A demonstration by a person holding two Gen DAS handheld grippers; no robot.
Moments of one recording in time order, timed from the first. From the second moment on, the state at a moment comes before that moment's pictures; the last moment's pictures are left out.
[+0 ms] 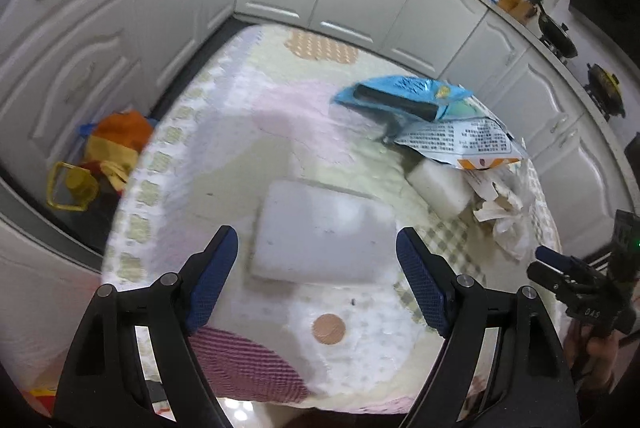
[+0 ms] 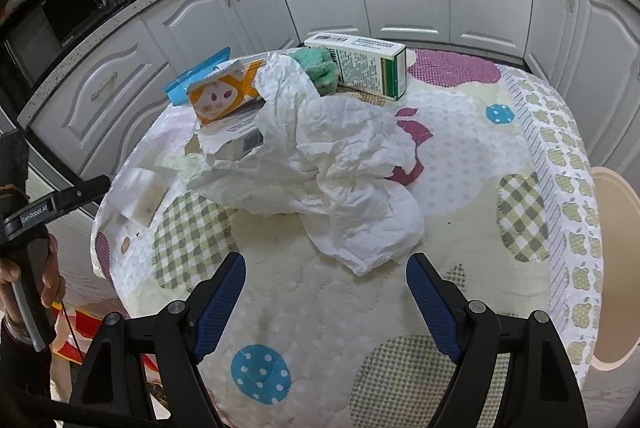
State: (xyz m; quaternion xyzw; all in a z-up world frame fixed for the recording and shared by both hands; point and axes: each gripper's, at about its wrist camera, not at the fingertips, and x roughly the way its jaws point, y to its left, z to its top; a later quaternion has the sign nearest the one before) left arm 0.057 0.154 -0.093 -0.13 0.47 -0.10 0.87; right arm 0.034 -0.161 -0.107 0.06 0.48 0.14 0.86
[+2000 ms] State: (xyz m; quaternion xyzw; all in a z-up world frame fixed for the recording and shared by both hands) left arm 0.063 0.169 -0.122 -0.09 0.50 0.06 0.86; right arm 0.019 -0.201 -0.100 0.10 0.46 0.17 0.86
